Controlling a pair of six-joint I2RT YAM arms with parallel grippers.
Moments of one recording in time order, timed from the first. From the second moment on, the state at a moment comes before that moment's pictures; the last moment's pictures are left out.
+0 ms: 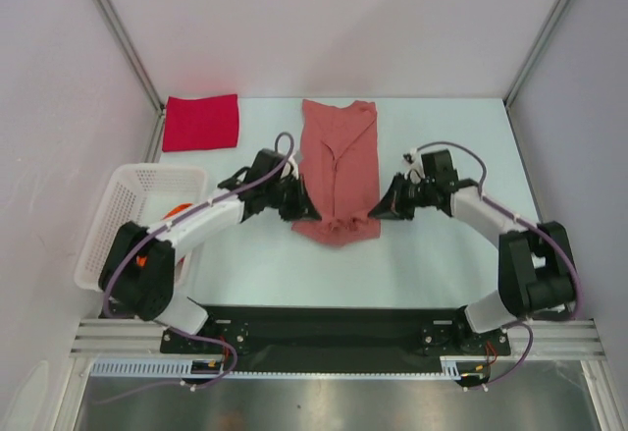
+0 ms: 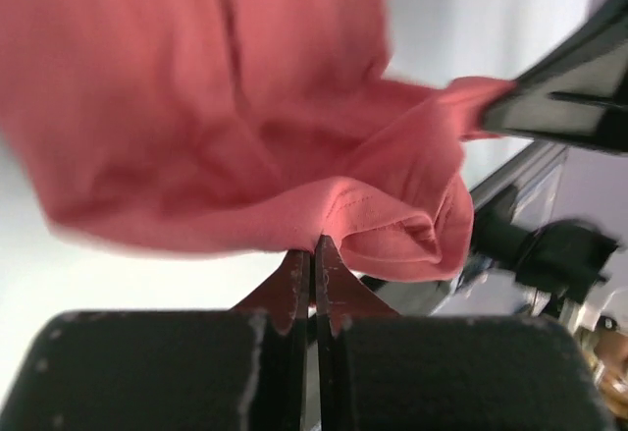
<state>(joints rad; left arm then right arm) -0.55 1.44 0.89 -0.33 0.44 -0.69 0.26 1.43 0.80 -0.29 -0.74 0.64</state>
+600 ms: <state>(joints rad) -0.28 2.07 1.64 -0.47 0.44 -0.64 0.14 2.14 1.57 -0.48 -0.75 0.59</state>
